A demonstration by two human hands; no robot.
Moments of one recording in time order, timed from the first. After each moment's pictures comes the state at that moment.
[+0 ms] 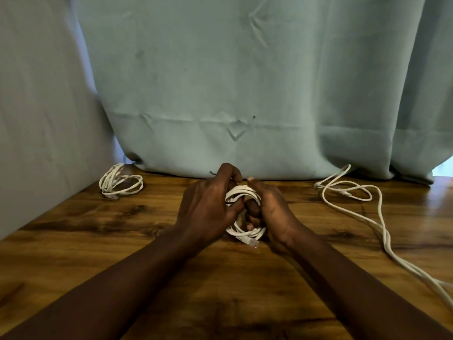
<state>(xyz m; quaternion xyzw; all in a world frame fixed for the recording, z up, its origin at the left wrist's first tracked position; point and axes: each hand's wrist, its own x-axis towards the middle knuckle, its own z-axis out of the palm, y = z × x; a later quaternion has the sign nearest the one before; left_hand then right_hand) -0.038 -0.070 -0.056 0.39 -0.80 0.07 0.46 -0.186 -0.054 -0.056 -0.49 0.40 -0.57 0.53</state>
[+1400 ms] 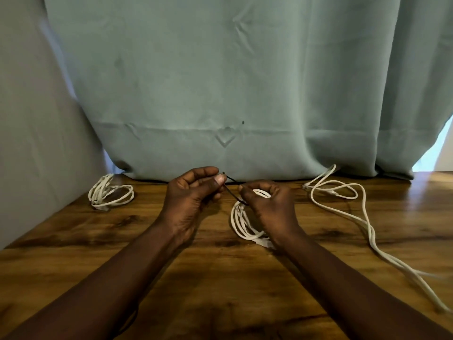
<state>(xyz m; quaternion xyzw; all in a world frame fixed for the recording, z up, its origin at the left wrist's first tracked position) -0.035 -0.076 -0.038 0.25 -0.48 -0.57 0.62 -0.201 -0.061 -0.062 -0.52 0.49 -0.66 0.25</state>
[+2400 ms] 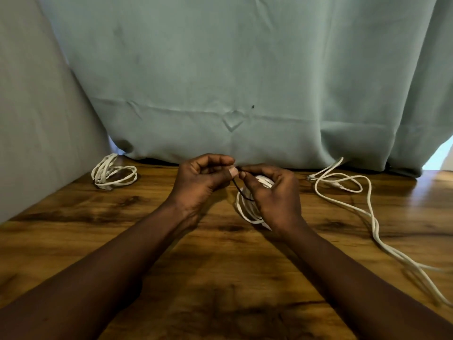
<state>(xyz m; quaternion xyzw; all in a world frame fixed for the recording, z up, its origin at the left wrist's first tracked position) -0.038 -0.078 -0.044 0.28 -0.55 -0.50 0.61 -0.197 -0.055 -0.063 -0.61 0.45 -0.64 0.13</state>
